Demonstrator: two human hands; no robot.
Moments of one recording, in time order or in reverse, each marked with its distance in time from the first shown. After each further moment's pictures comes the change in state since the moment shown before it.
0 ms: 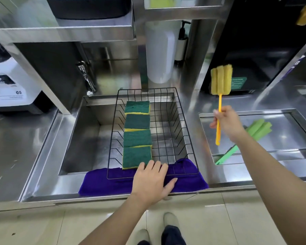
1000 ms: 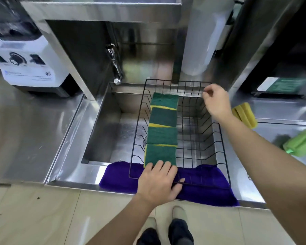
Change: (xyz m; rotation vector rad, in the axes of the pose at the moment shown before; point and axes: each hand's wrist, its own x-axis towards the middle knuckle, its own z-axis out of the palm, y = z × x) left_hand -0.014 -0.039 0.003 0.028 0.107 -0.076; right_hand 0.044 -0.069 0.134 -0.374 -0.017 -0.275
